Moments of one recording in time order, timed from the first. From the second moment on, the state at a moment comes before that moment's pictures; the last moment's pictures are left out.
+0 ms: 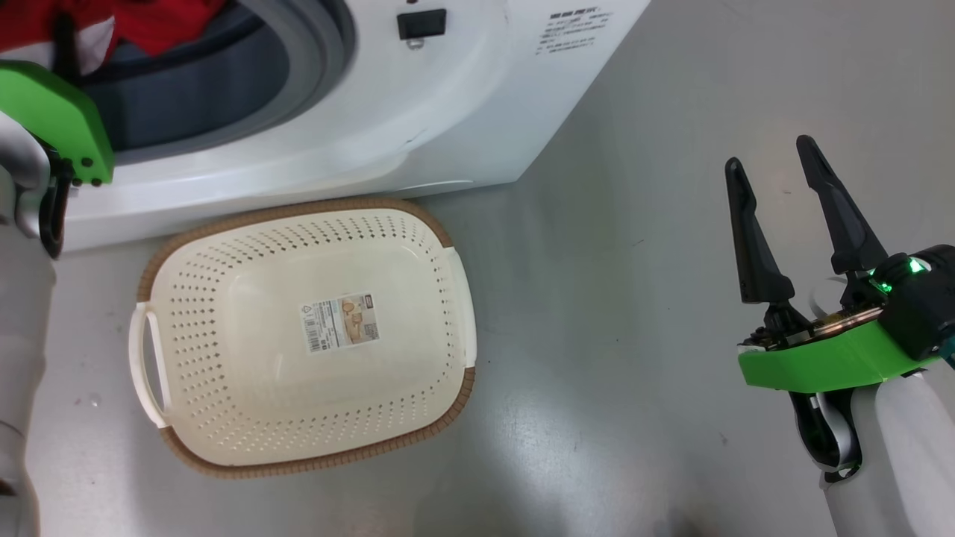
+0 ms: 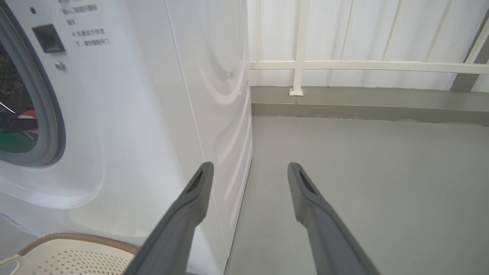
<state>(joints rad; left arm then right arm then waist) -1.29 0.30 -0.36 1.27 -0.37 -0.07 -0.15 -0.32 -0.10 0.03 0.03 0.24 0.13 -0.26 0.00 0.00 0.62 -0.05</state>
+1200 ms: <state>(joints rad) -0.85 0.33 -0.19 0.64 -0.32 0.03 -0.25 -0.27 -0.09 0.03 0.08 0.26 0.13 -0.26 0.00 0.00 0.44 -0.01</state>
